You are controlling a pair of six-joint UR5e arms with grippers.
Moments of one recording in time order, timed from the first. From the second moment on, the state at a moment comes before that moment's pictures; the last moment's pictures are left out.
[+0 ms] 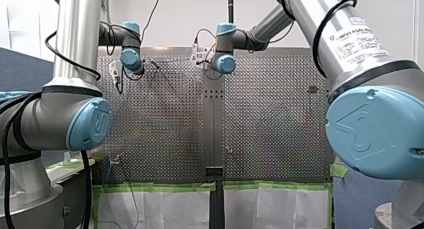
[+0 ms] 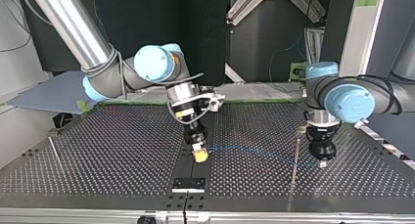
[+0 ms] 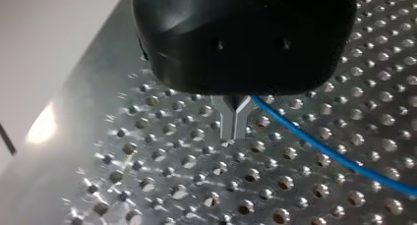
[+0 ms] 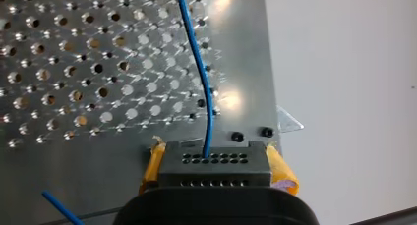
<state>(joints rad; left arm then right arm) 0.04 -1.73 -1.61 -2.91 -1.69 -1.81 2.31 -1.03 1.17 -0.43 1.56 1.62</state>
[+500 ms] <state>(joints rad) 0.04 -1.82 -1.61 -2.91 -1.64 -1.85 2.30 -0.96 1.17 -0.42 1.56 1.60</state>
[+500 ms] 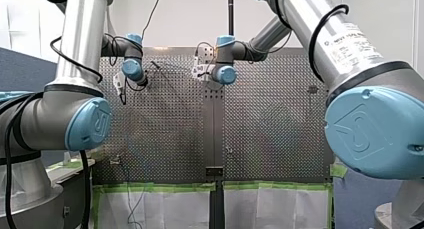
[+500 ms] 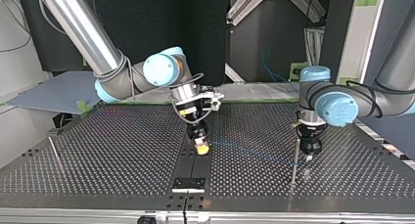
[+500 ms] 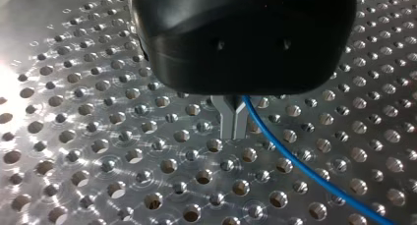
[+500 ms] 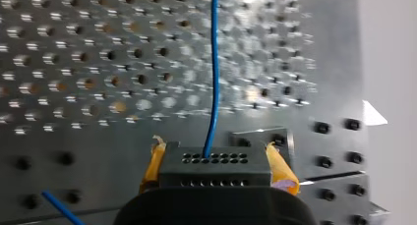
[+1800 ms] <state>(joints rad) 0.04 -1.85 -1.61 -2.88 -1.61 -1.96 2.32 -0.83 1.30 -0.41 1.61 1.55</state>
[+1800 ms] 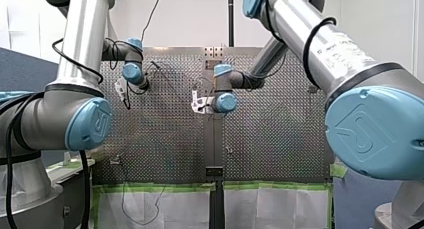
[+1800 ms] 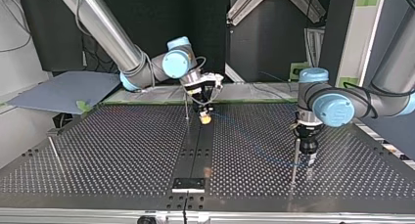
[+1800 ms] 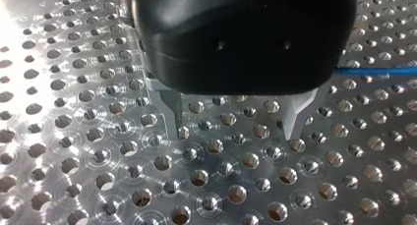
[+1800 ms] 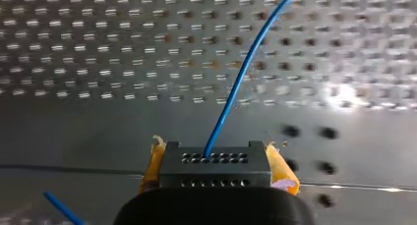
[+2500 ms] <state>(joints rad) 0.04 -1.85 -1.61 -2.88 -1.61 -1.97 2.32 -0.76 1.40 -0.51 1.64 1.55</state>
